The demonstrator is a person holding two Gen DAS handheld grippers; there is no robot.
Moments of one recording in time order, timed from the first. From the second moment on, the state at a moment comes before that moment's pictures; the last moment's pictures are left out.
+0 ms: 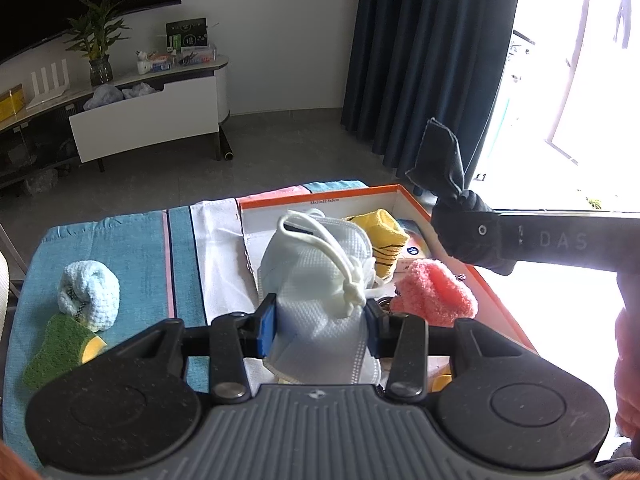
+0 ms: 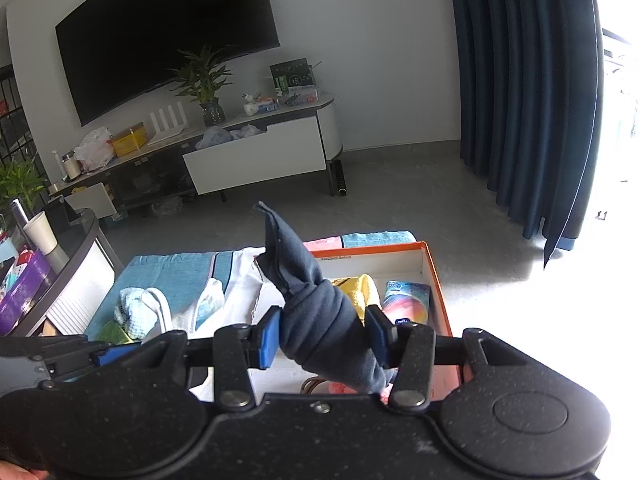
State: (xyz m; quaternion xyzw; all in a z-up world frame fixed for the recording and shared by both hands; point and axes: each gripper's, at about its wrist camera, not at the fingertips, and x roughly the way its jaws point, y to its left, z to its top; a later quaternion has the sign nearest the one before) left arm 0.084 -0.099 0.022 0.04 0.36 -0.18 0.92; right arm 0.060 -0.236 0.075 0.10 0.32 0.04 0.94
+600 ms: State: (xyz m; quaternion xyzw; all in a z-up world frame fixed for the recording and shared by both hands) left arm 0.095 -0.108 0.017 0.04 0.36 -0.19 0.91; right arm 0.075 -0.242 0.068 0.10 0.33 0.04 0.94
